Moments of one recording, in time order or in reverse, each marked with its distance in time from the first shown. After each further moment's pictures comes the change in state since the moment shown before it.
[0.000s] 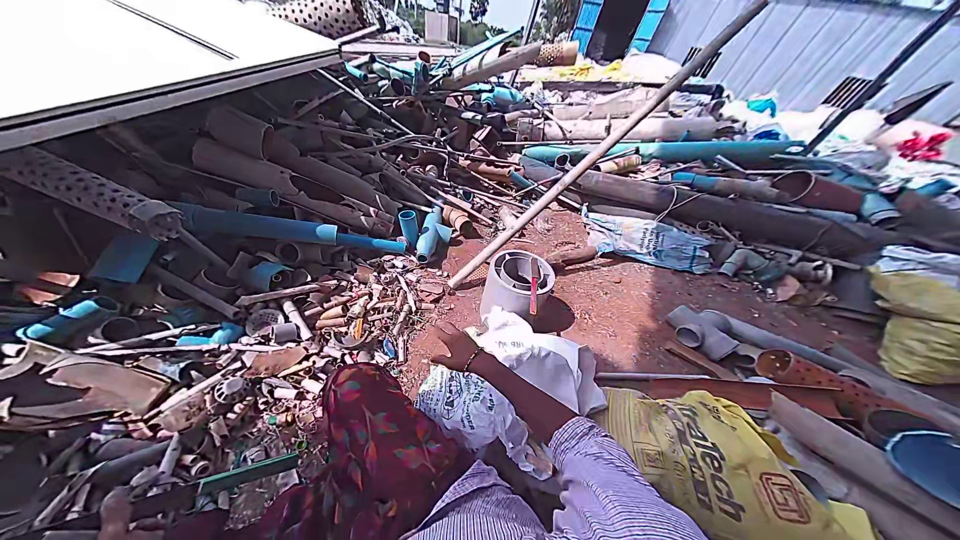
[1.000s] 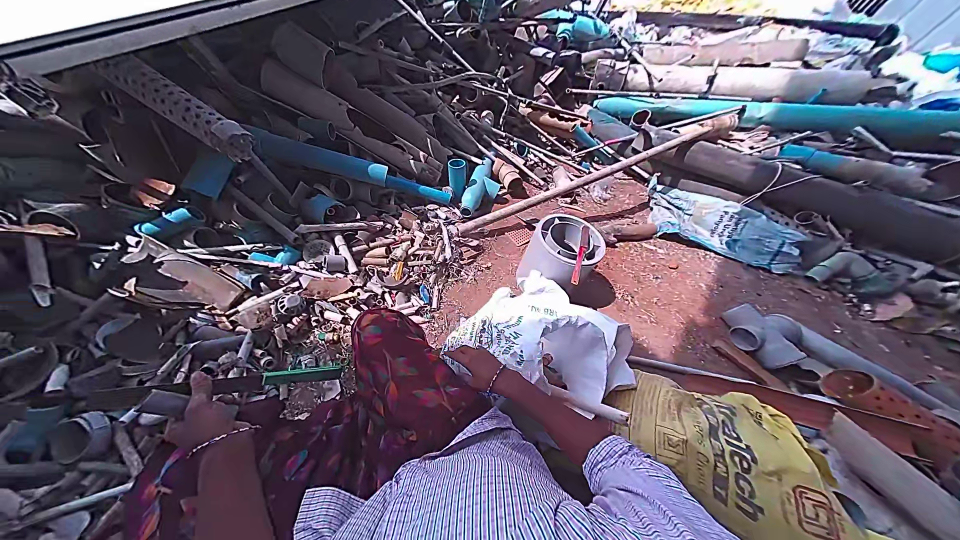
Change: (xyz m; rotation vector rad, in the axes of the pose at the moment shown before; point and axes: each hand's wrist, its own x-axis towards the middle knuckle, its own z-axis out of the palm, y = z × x) left_hand -0.003 -0.002 -0.016 -0.075 -0.011 -0.002; right_hand -0.060 -0.021 0.090 -0.079 -0.370 -0.137
